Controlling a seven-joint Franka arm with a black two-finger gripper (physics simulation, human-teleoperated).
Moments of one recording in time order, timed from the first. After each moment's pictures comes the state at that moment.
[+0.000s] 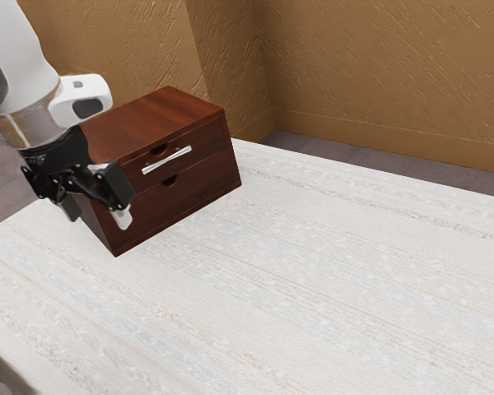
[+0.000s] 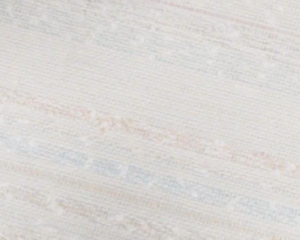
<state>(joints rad) -0.07 -0.39 0.14 -1.85 0.08 1.59 -0.18</state>
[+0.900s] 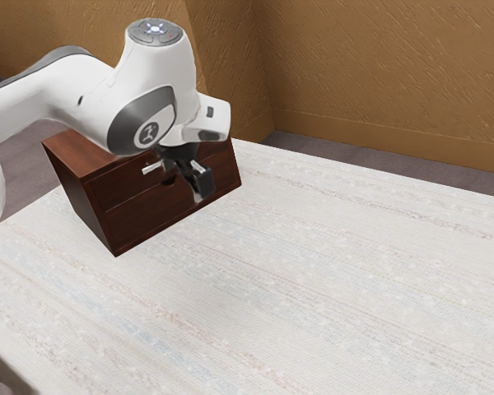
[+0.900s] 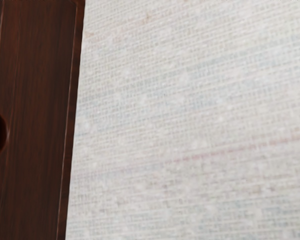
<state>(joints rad) -0.10 0.13 0.20 -1.57 0.35 1.91 0.21</state>
